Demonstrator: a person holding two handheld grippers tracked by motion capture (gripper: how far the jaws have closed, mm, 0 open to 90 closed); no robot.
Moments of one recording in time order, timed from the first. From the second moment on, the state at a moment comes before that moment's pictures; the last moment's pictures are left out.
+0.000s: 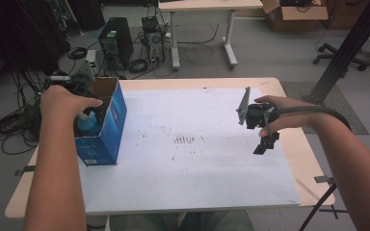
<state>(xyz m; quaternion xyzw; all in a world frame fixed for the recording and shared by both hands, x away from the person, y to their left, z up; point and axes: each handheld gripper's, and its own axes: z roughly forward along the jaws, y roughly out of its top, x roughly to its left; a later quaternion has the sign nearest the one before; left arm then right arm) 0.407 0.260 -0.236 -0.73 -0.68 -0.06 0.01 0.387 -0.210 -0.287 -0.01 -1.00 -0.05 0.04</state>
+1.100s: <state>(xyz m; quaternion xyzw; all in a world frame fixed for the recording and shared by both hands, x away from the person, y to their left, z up) 0.375 0.190 -0.162 -0.83 -0.55 -0.09 0.01 0.381 -0.209 -0.283 -0.01 -1.00 -0.06 0.03</state>
